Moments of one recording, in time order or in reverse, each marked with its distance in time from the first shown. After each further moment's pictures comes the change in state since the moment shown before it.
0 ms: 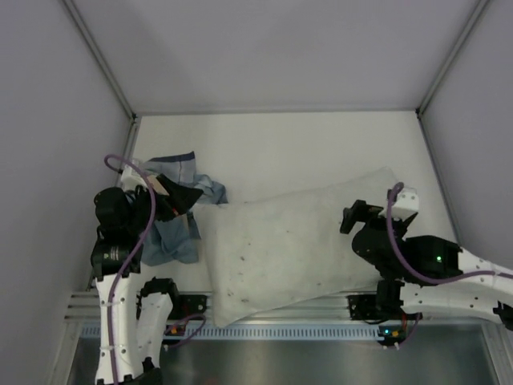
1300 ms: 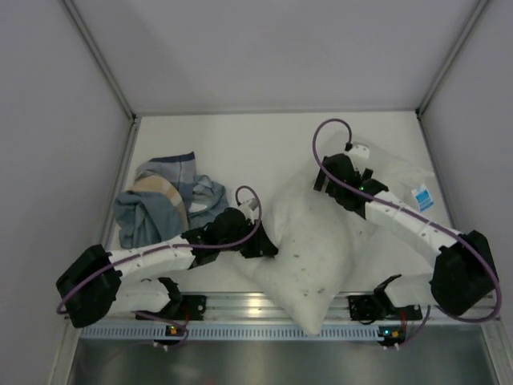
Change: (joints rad) left arm -1.021 0.552 -0.333 0.607 -0.359 -0.388; right arm -0.711 0.679 -0.008 0.647 -0.631 -0.296
